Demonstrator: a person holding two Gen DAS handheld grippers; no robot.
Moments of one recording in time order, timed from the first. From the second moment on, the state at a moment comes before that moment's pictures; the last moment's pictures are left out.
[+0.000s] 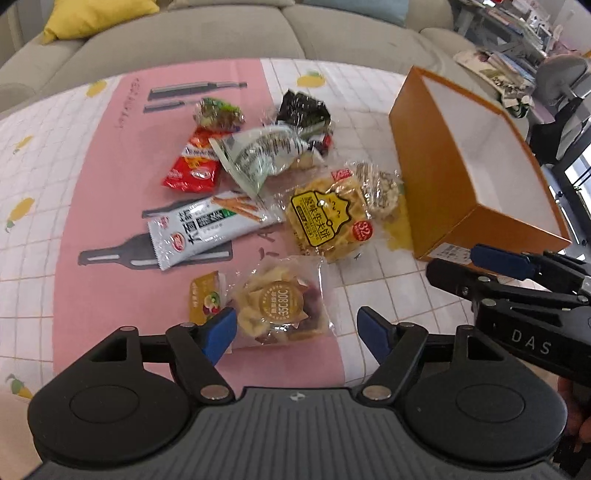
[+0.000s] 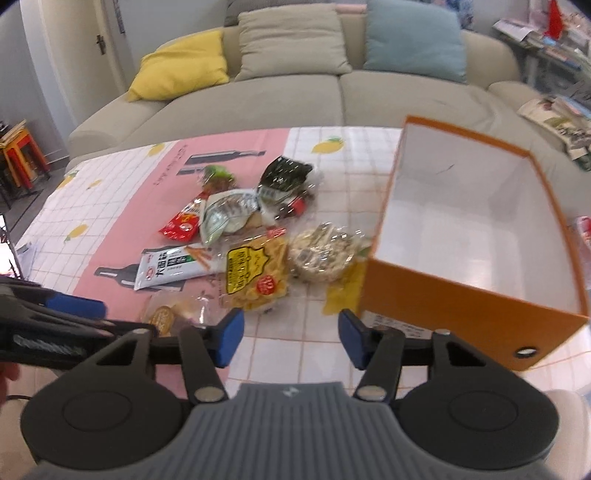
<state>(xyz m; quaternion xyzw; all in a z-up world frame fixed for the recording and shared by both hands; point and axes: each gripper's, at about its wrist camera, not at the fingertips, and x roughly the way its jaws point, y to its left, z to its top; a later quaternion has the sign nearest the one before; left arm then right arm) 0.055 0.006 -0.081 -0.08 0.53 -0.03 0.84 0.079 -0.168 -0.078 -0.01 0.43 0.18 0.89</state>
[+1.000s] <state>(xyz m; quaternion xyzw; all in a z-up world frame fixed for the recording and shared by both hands) 0.099 0.006 -0.135 -0.02 0.55 -0.03 0.83 0.148 -0.126 -0.118 -0.01 0.45 0.23 0.86</state>
